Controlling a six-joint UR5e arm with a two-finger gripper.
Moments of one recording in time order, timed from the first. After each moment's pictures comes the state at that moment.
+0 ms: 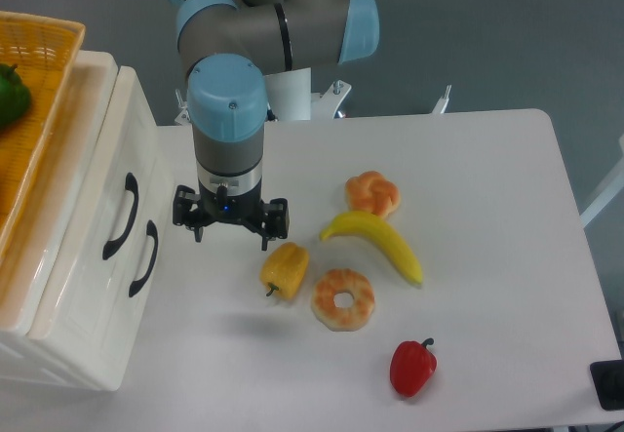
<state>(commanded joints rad) 2.23 -1.85 -1.55 -1.24 1.45 0.31</state>
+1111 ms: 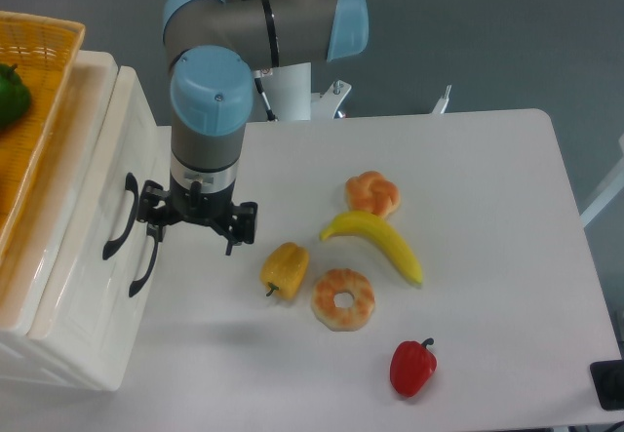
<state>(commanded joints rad) 2.20 -1.84 -1.53 -1.27 1.32 0.31</state>
